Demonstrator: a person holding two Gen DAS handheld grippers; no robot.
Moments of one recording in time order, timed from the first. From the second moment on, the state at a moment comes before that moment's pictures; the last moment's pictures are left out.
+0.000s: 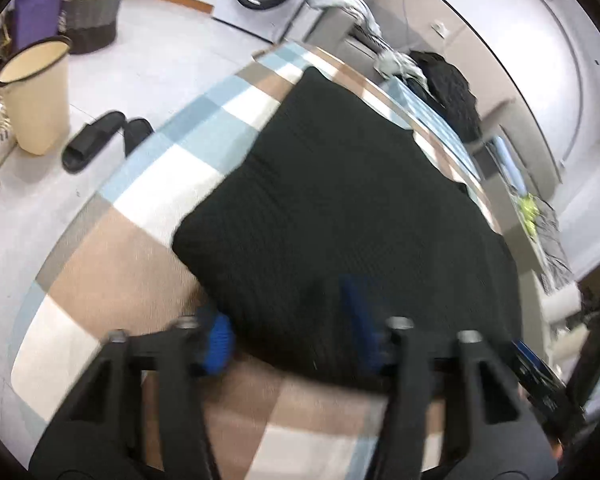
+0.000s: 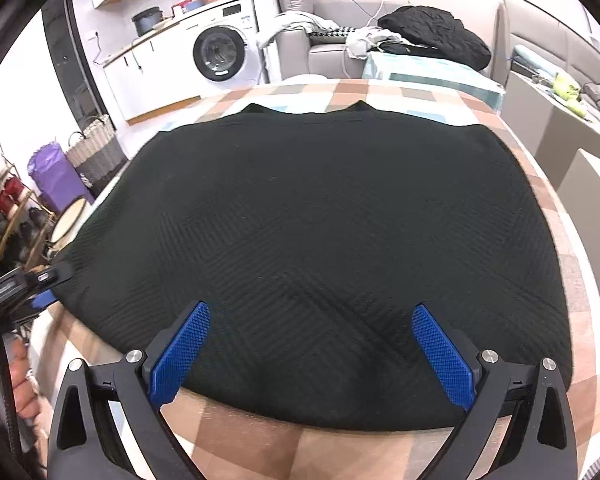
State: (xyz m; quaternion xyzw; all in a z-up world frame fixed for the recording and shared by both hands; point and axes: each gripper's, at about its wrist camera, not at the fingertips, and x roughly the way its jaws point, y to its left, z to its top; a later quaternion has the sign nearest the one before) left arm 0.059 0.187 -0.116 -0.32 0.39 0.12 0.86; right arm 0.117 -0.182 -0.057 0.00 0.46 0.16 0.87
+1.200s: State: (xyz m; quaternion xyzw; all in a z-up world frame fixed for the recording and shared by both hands) left arm 0.136 -0.057 -0.057 -0.05 0.42 -0.19 0.89; right arm 0.123 -0.263 -0.060 0.06 0.46 0.08 0.88
